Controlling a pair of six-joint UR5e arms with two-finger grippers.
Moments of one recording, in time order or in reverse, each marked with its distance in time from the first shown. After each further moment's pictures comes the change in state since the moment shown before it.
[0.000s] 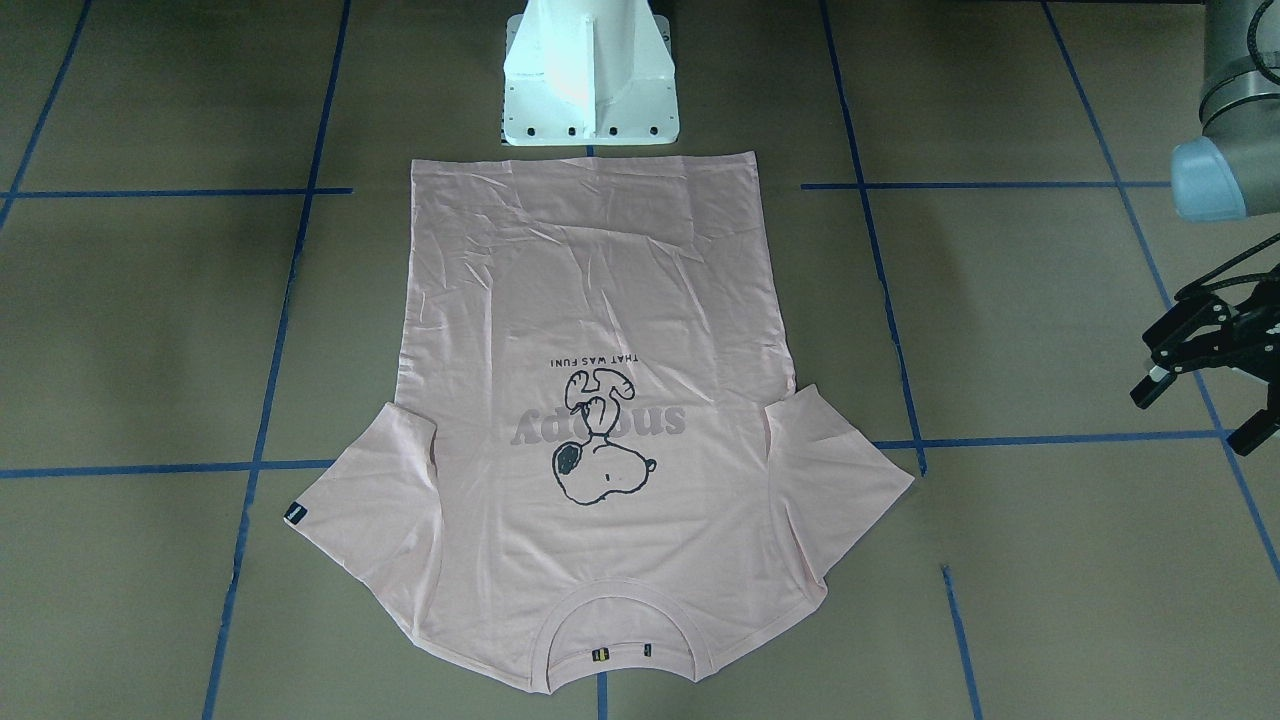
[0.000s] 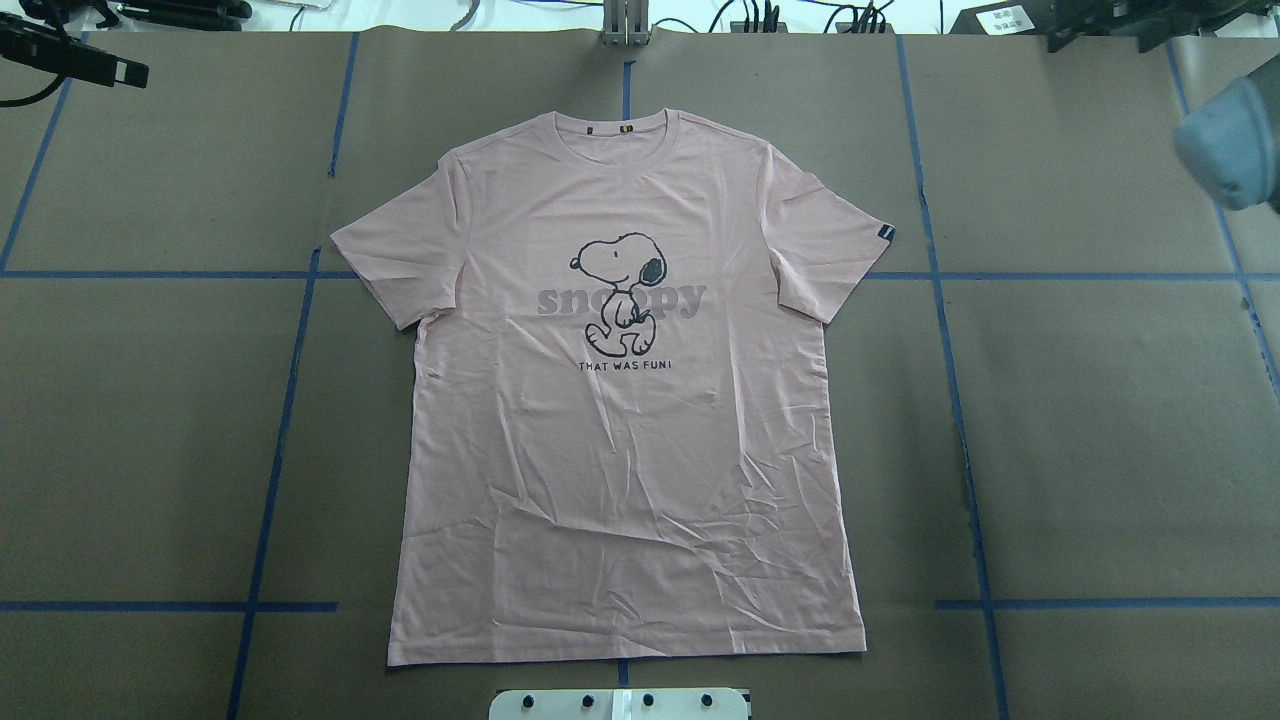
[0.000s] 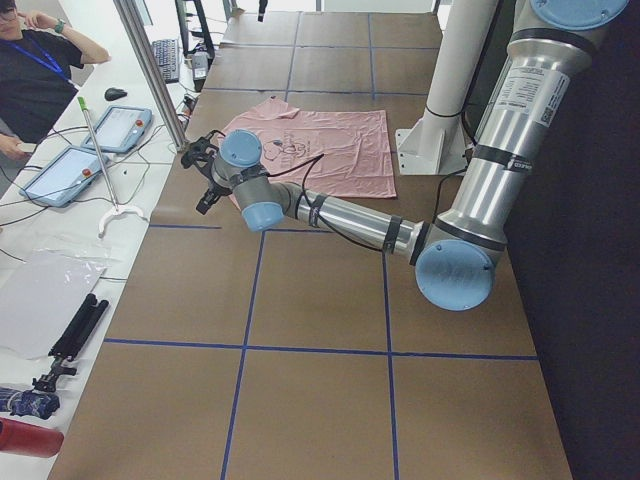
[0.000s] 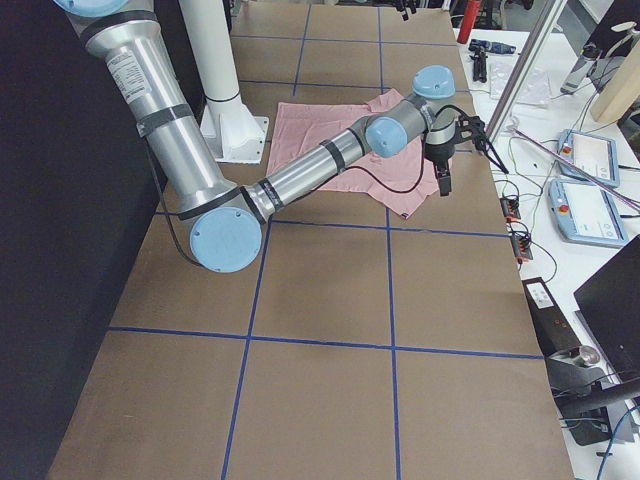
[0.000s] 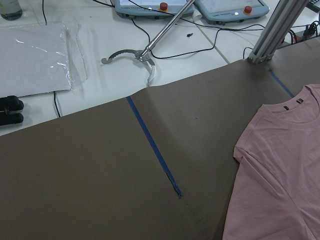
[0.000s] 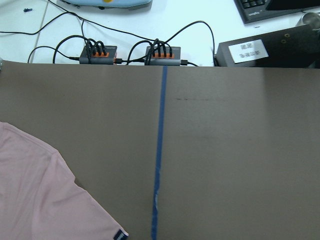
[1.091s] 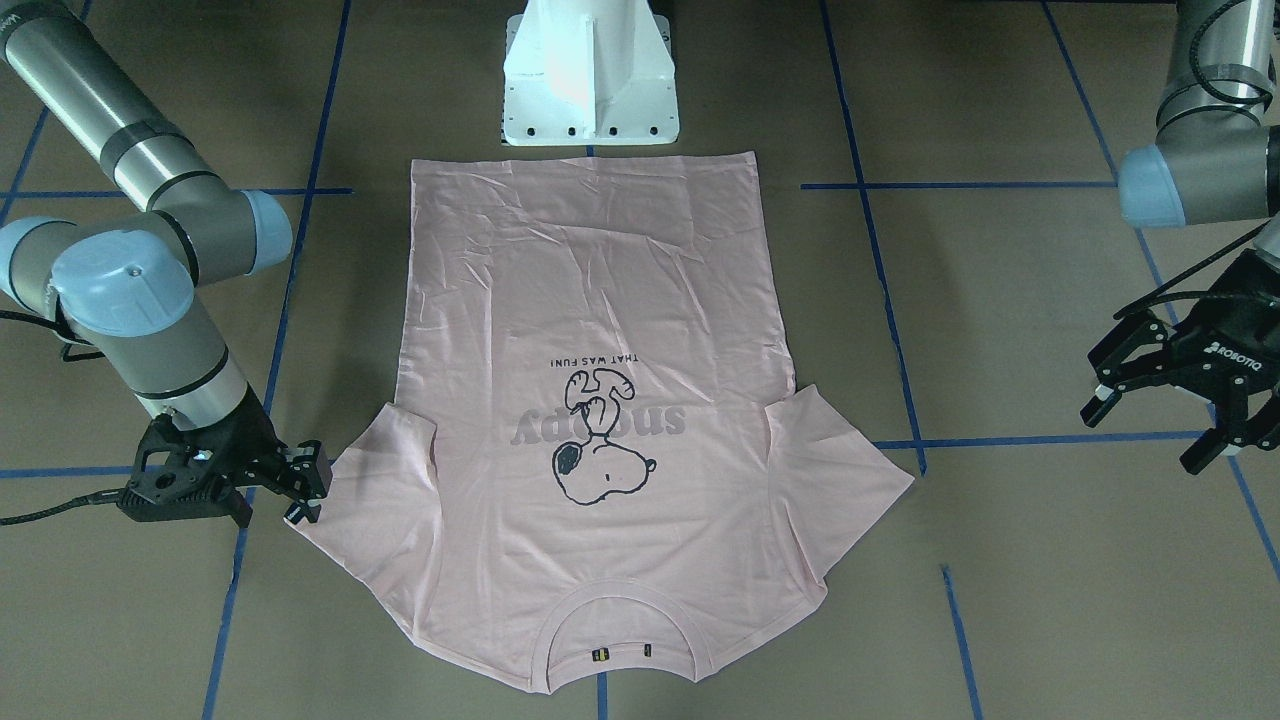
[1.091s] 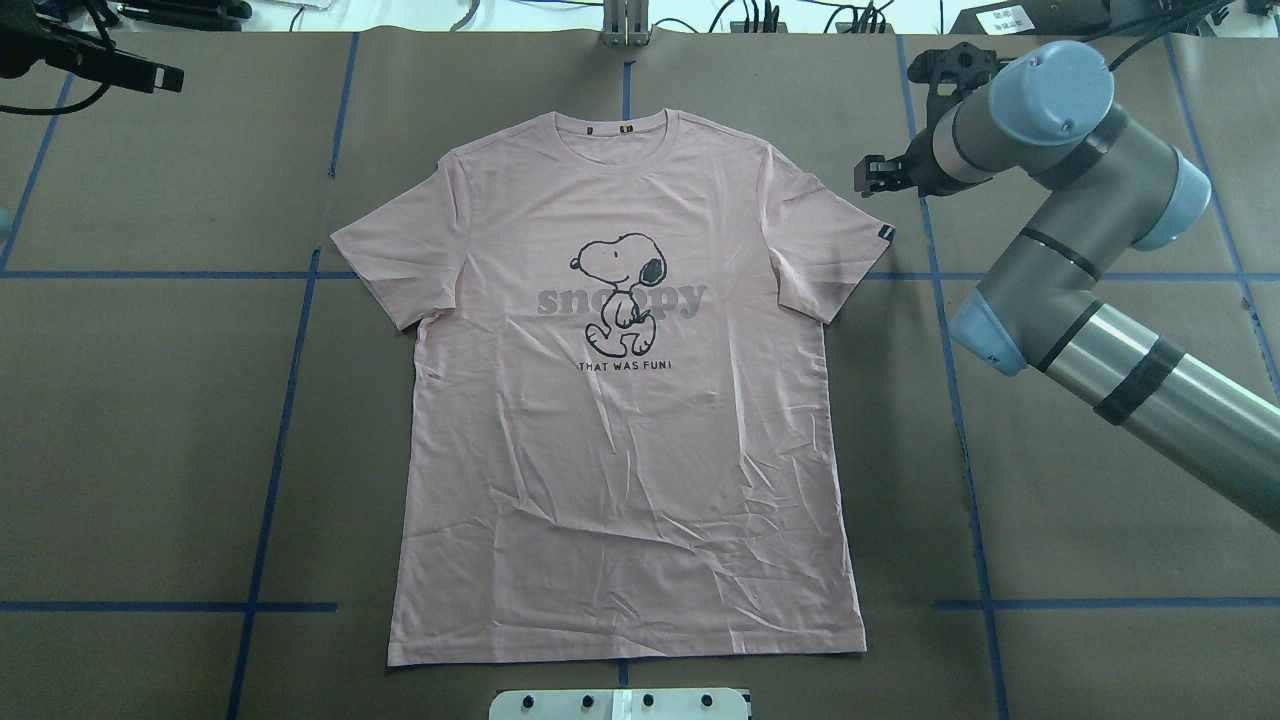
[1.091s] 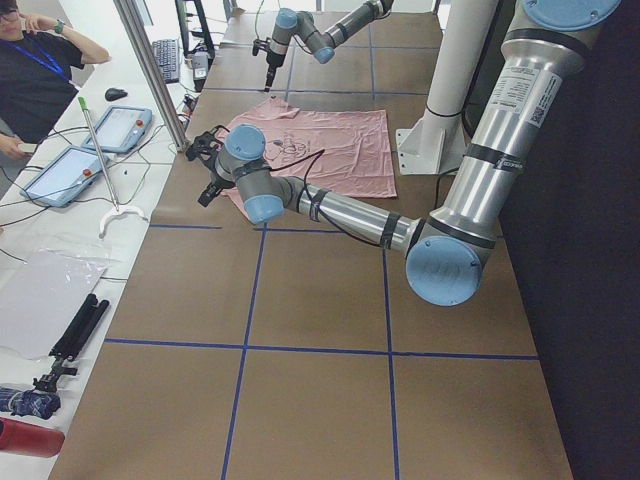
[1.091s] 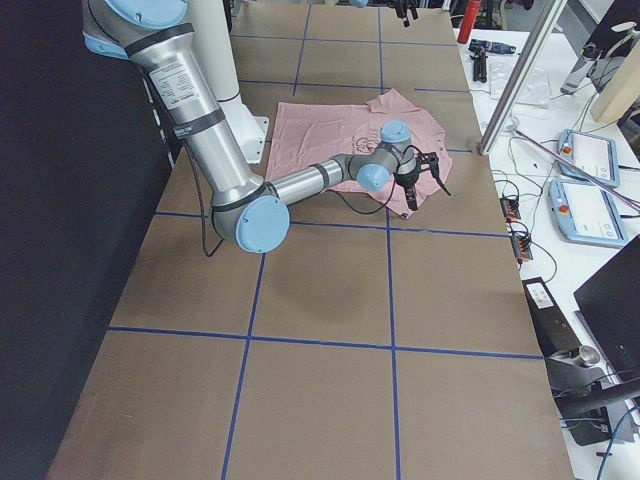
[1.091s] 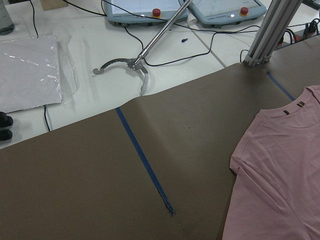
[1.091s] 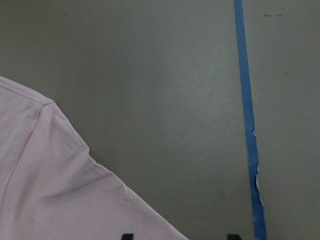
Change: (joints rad) left arm 0.036 -0.009 -0.012 -0.004 0.044 -0.003; right arm -0.347 0.048 -0.291 0.306 -0.320 0.247
